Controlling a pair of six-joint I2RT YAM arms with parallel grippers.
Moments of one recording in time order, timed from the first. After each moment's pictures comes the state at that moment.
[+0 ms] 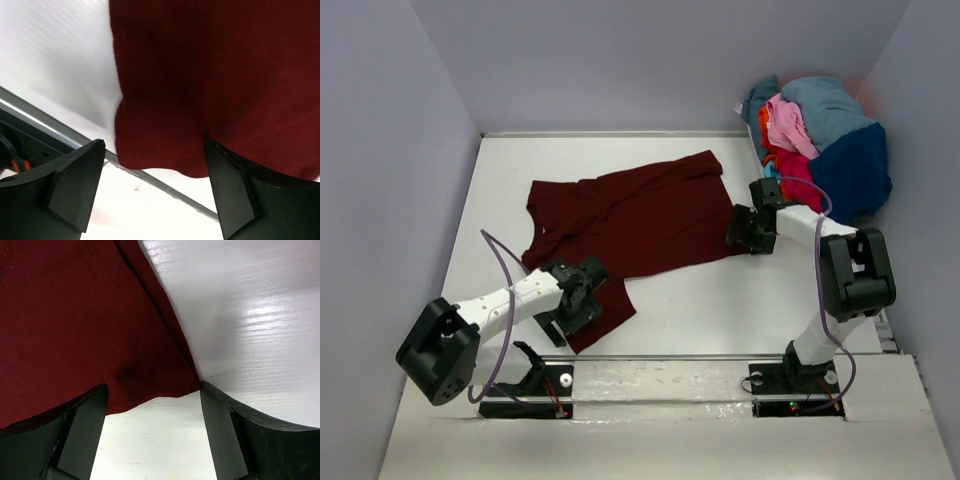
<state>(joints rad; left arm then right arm) -0.73 1.24 0.64 -1.03 -0.20 -1.47 0.16 1.71 1.04 -0.48 -0.02 0.45</state>
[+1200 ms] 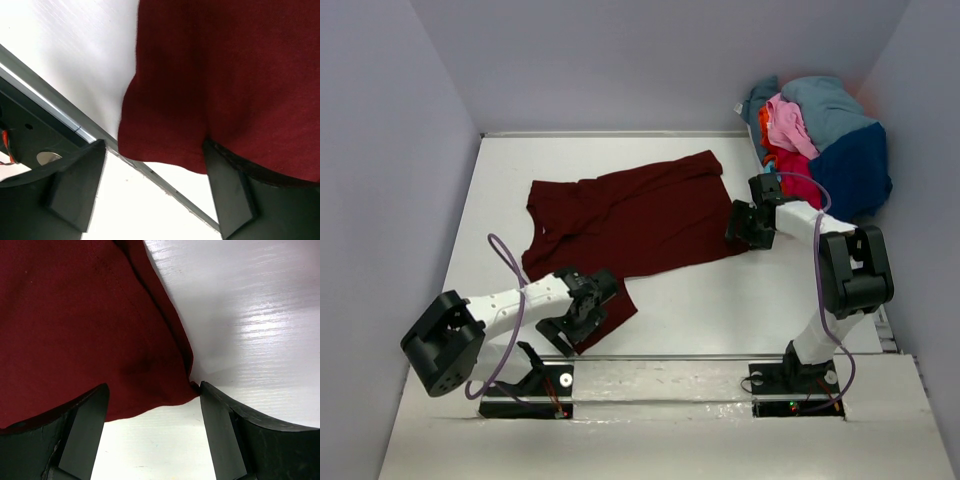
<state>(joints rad) -0.87 1.27 0.64 -1.07 -0.18 -1.76 0.16 1.73 1.09 -0.49 -0.03 0.45</state>
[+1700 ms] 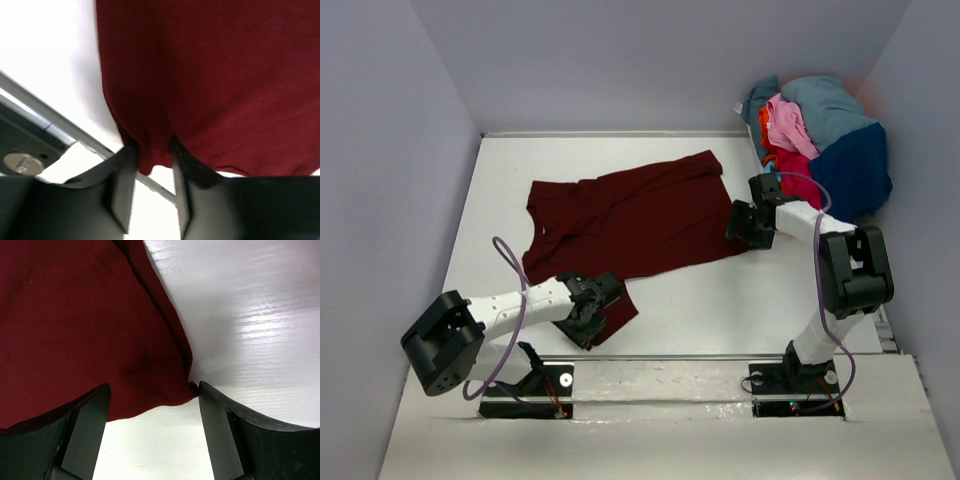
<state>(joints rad) -0.92 1.28 0.62 -0.99 -0.18 -1.82 0.16 1.73 1.09 -0.49 -0.03 0.44</state>
